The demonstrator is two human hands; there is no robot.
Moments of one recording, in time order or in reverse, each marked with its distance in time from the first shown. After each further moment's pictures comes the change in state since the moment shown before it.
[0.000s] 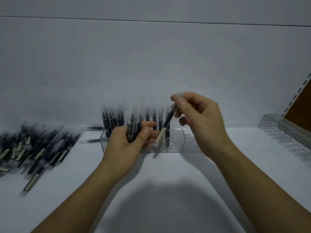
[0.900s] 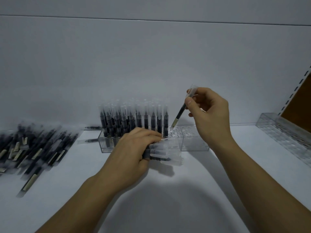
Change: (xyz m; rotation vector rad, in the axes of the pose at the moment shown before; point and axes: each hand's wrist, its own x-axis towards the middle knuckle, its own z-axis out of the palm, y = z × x) left_hand 0.004 -0.022 -0.005 0.755 -0.253 0.362; right_hand 0.016 0.024 -0.025 -0.321 0.239 -0.113
